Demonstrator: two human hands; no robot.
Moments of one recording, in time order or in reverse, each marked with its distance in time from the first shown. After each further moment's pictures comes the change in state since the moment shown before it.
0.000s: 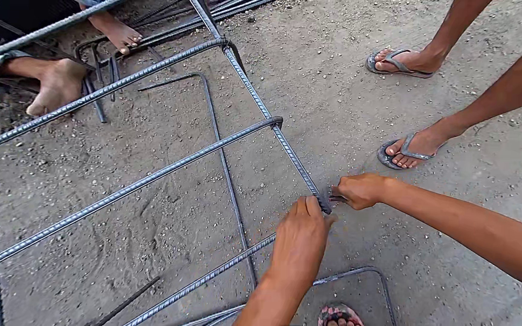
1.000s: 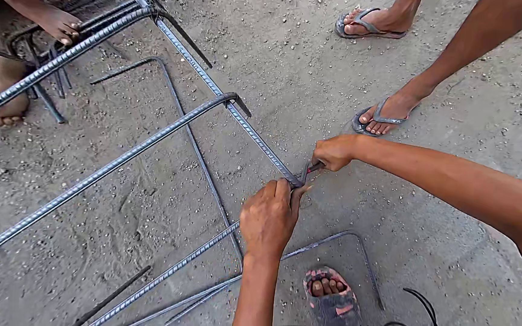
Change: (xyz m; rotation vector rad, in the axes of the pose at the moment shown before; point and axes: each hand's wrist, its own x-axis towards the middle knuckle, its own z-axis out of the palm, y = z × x) left_hand -0.015 0.009 0.039 0.224 0.281 0.035; right_hand -0.007 0.031 0.011 -0.090 0.080 -0.123
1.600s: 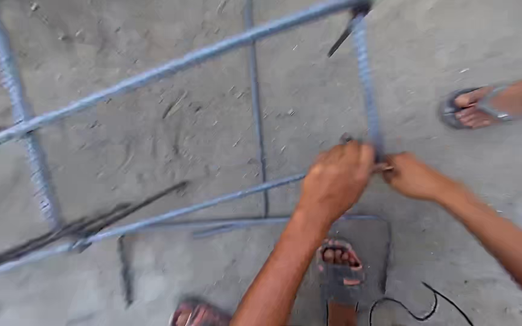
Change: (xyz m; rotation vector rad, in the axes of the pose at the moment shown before) left_hand -0.002 -0.019 0.015 -0.183 -0.129 0.055; right_hand -0.004 -0.060 0.076 0.569 0.300 0.432
